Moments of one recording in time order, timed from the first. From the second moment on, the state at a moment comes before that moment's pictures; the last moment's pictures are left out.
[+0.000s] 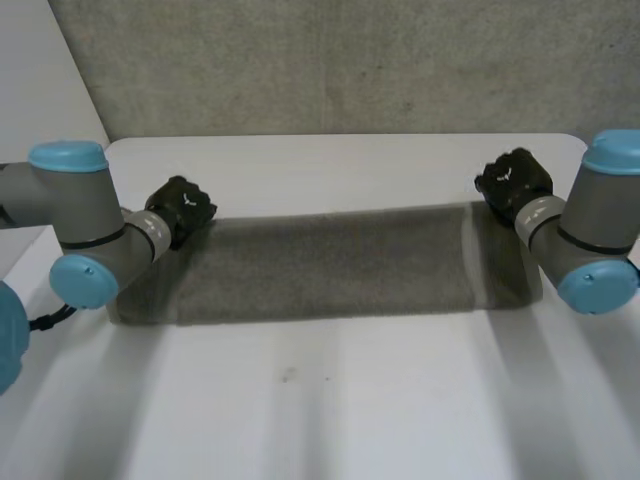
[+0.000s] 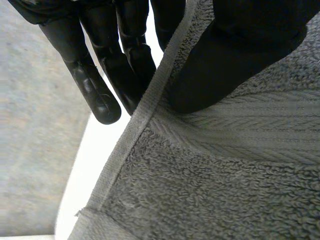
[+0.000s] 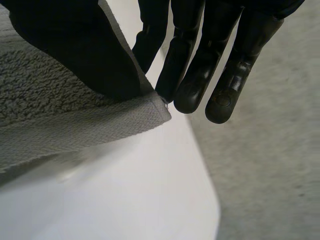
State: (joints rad) left arm 4.47 -2.48 -0.90 3.05 -1.35 4.12; right arm 1.81 -0.80 1.08 -0.12 1.46 2.23; left_hand 1.20 1.22 1.22 1.22 1.04; right_hand 0.97 1.18 1.19 1.19 1.00
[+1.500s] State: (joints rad) left arm 4.46 -1.97 -1.63 3.43 -1.27 3.42; right arm 1.58 -0.83 1.24 0.08 1.32 2.53; left_hand 0.17 0.17 0.17 0.17 0.03; right_hand 0.94 1.18 1.18 1.19 0.97
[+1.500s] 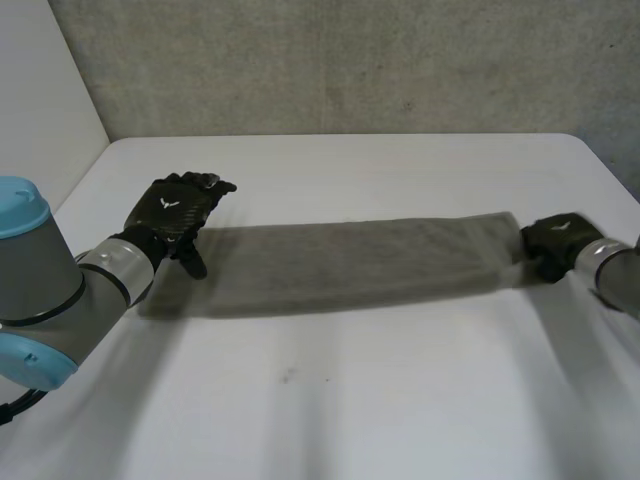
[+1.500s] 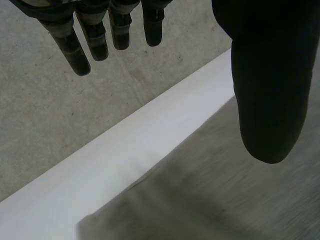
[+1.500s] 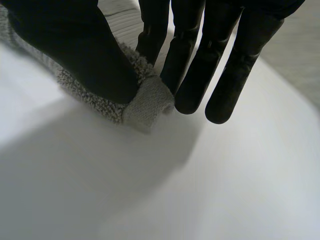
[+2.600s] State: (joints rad) left arm 4.26 -1.98 -1.57 3.51 -1.31 3.41; right arm 2.05 -1.06 1.47 -0.17 1.35 2.67; left_hand 0.18 0.18 0.18 0.17 0.03; right_hand 0.21 0.22 0.21 0.23 0.06
